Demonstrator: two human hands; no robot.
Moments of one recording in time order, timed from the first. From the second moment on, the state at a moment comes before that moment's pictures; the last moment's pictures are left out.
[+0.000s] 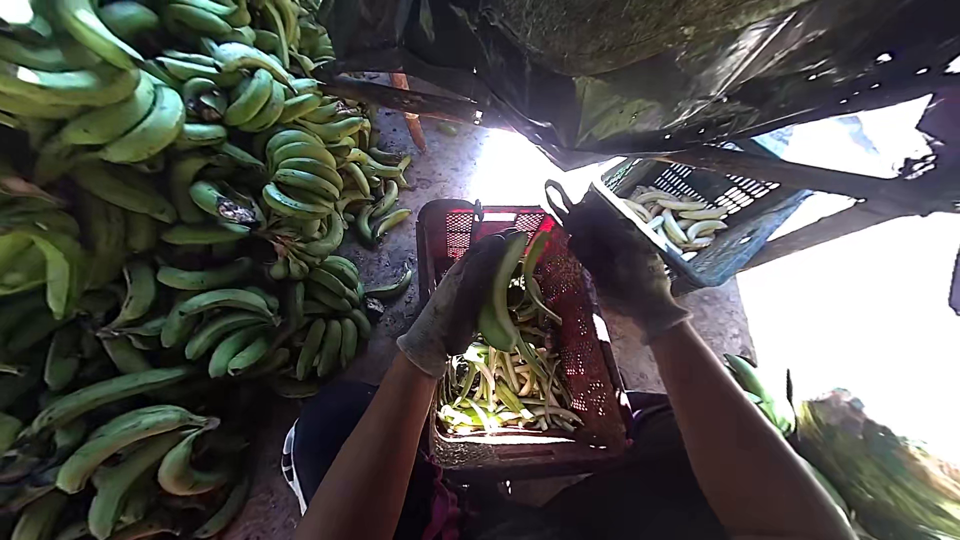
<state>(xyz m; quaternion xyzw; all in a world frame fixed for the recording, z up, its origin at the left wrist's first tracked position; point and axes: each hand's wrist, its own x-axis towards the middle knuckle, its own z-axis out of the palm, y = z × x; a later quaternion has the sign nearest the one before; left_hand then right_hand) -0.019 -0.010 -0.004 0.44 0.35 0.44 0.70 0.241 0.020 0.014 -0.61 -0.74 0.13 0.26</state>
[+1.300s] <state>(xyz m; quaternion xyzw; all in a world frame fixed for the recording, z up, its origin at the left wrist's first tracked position) 0.003 0.029 -0.008 0.26 0.30 0.73 0.56 0.203 -0.002 -0.006 -0.43 -0.85 0.09 0.28</state>
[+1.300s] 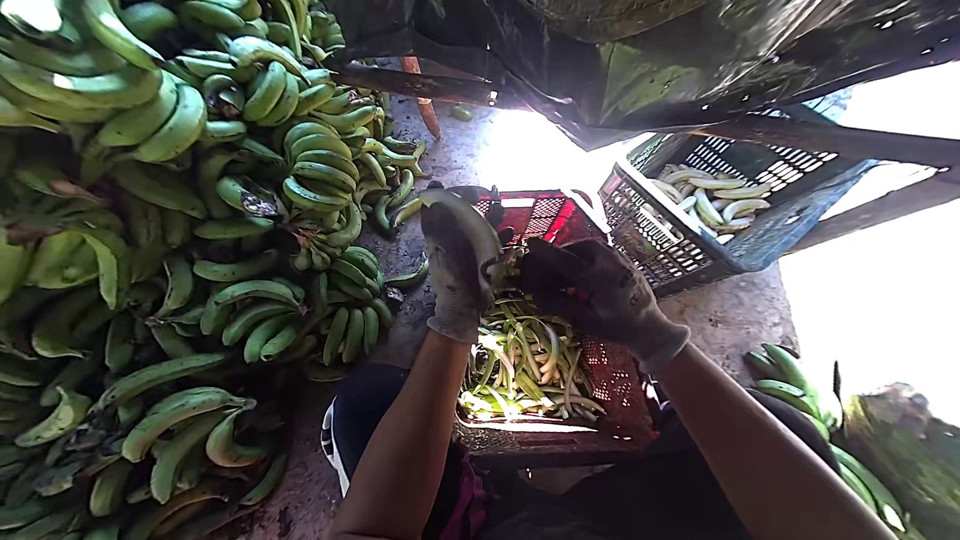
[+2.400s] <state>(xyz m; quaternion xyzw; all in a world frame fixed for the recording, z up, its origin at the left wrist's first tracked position) -0.001 -0.003 -0.018 0.46 0.35 0.57 0.58 0.216 0.008 0.003 -0.48 -0.82 0.09 0.29</state>
